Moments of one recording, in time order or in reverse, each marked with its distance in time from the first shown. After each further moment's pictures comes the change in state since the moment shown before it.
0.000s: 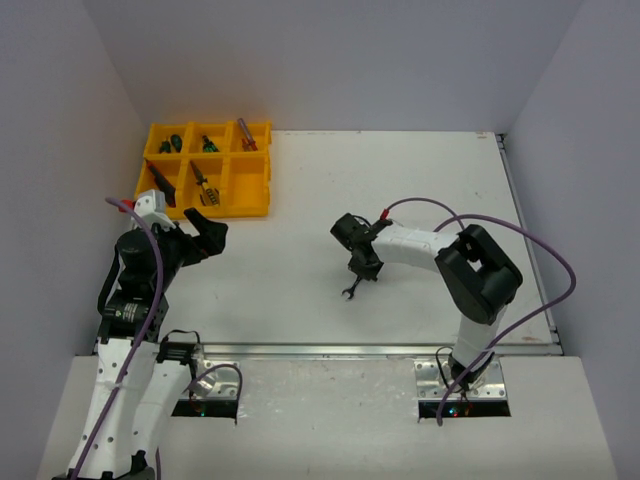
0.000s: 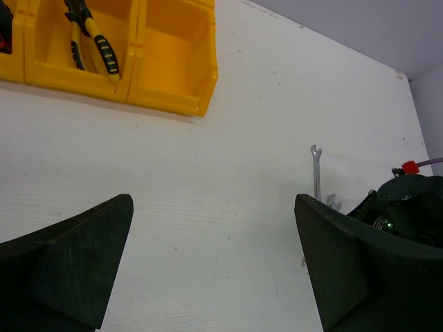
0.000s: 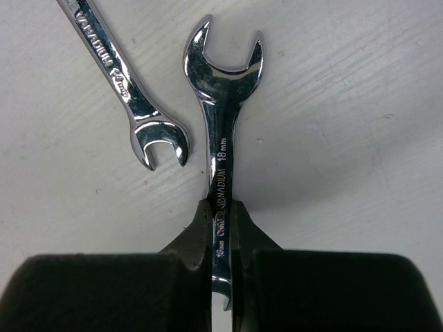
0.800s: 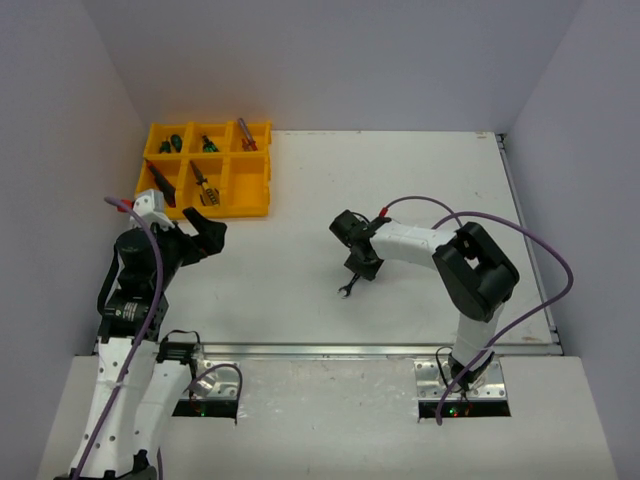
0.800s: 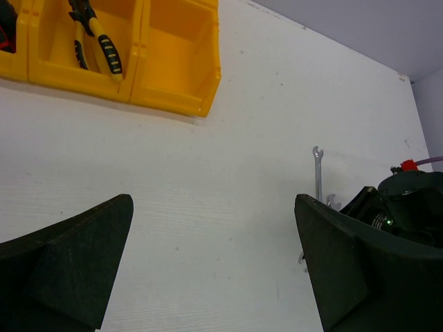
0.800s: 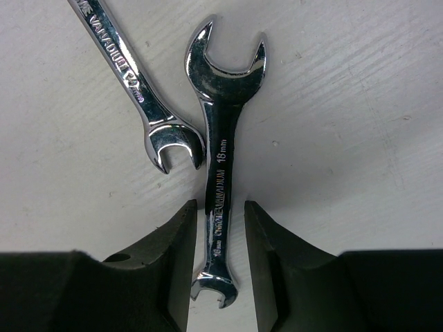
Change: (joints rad) left arm 0.018 0.006 0.000 0.000 0.008 0.000; right arm -0.010 0.020 0.023 0.003 -0.019 0.002
